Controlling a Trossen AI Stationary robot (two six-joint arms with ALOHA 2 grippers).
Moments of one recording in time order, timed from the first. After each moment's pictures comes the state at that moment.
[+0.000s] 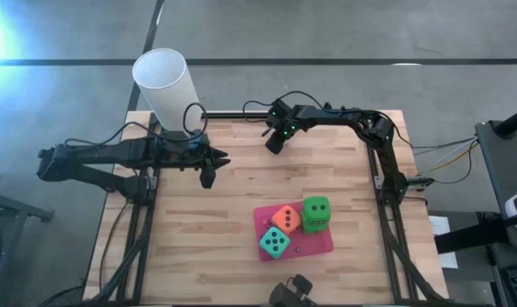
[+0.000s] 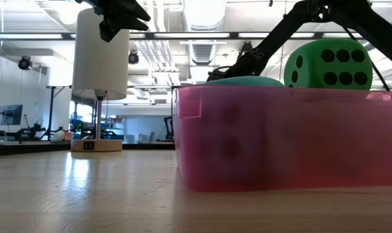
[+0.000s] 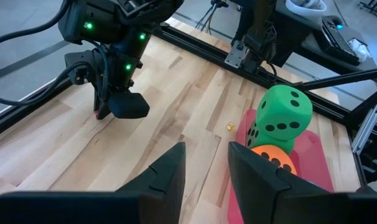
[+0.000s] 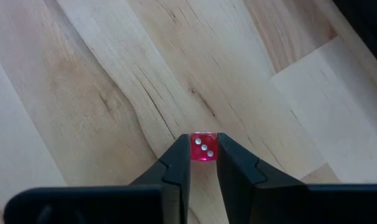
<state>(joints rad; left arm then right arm) 0.07 1.01 0.93 -0.39 -0.15 -0.38 -0.58 2.14 1.47 -0.46 -0.10 0.05</state>
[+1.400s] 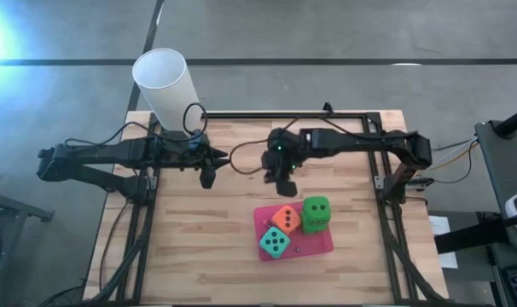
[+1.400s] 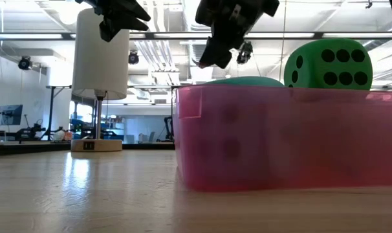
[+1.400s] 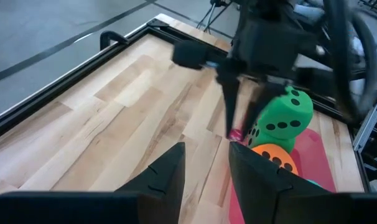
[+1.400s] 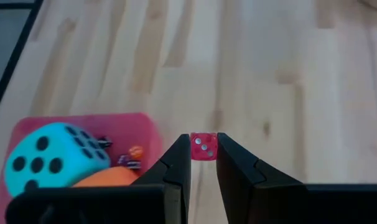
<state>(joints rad) 0.07 1.01 0.93 -0.39 -0.15 -0.36 -0.15 1.73 1.46 -0.65 -0.32 -0.11</state>
